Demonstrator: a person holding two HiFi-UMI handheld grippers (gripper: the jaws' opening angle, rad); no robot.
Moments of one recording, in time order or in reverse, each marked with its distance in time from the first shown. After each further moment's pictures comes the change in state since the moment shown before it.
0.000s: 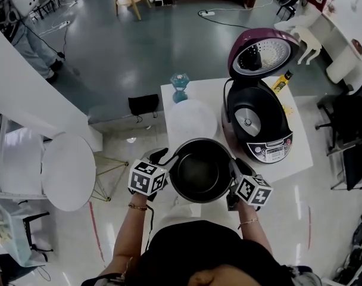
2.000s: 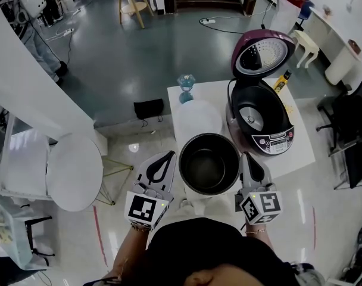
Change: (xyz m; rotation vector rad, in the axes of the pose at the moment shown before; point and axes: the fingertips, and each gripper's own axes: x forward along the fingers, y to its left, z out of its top) left arm -0.156 -0.074 0.093 0.269 -0.589 0.138; right arm -0.097 0.111 0.067 -0.383 -0.389 0.081
